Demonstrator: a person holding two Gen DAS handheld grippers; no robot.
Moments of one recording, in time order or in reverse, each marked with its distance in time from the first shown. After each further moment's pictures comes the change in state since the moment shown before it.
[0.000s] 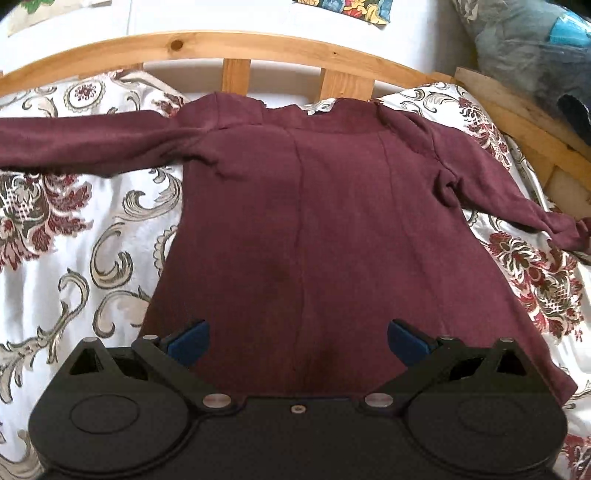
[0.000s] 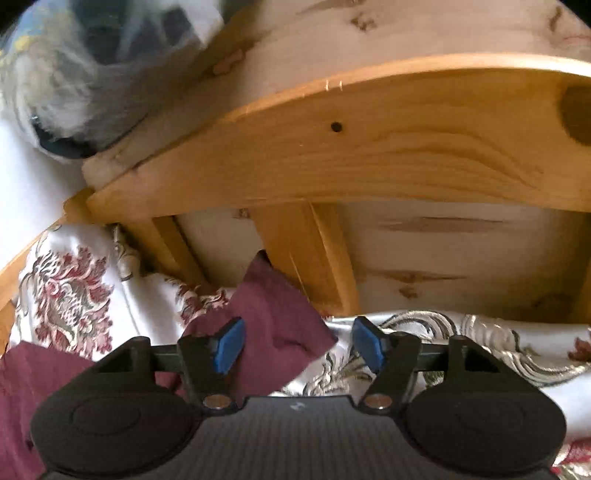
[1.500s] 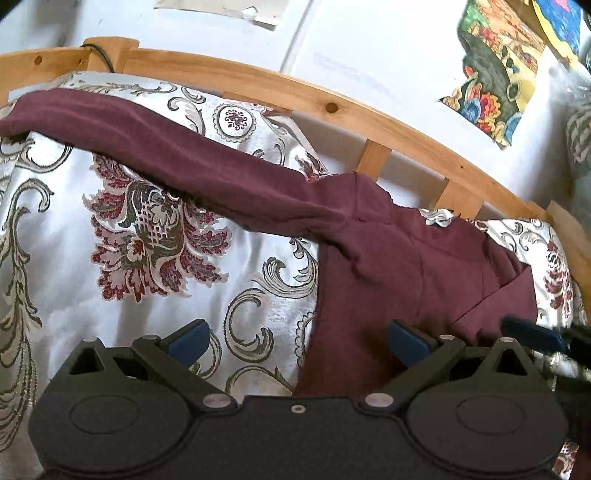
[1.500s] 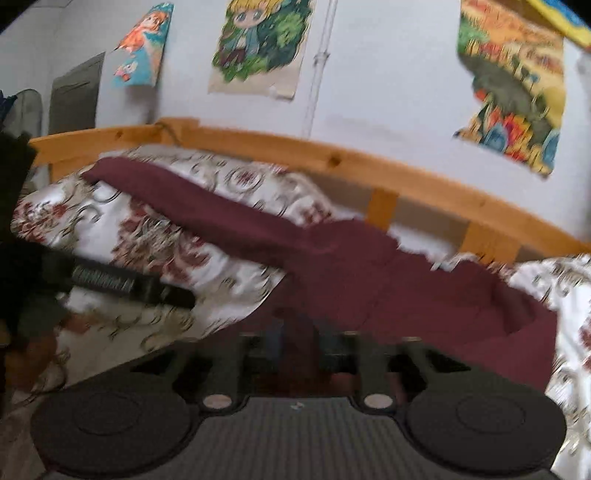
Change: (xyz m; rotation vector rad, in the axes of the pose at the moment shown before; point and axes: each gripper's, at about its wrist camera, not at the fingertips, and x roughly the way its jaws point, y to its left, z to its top) left arm -0.037 0.099 0.036 -0.352 -0.186 0.147; right arm -0.196 0.292 -0.227 -1.092 0.051 1.008
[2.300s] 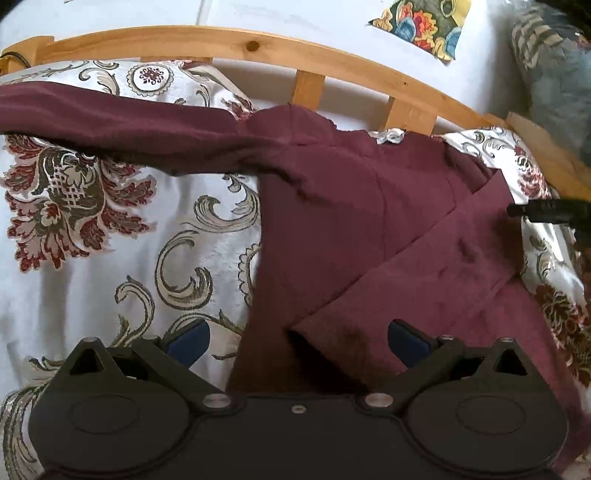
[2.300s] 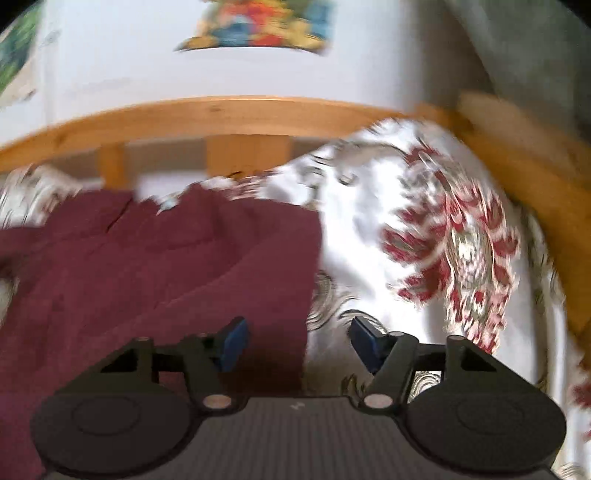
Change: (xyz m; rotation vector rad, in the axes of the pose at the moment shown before) left arm 0.039 -0.025 -0.046 0.229 0.125 -0.083; right arm 0.024 -0.239 -0.049 0.405 0.148 -0.395
